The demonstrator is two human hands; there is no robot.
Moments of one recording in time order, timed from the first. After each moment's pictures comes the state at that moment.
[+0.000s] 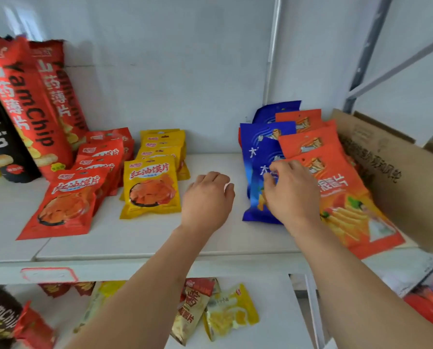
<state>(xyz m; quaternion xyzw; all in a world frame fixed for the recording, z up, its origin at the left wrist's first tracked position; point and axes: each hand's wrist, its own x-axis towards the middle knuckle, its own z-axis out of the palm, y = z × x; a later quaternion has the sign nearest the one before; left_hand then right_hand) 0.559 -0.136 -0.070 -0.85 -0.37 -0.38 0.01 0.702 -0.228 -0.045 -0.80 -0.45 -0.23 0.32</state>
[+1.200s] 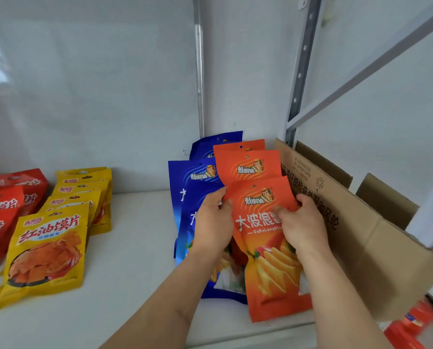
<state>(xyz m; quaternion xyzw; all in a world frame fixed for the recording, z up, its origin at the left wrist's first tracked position) 0.744 -0.160 -0.041 -0.65 -0.34 -0.40 -0.54 0.869 -0.259 -0.030 -0.81 -0.20 0.11 0.54</state>
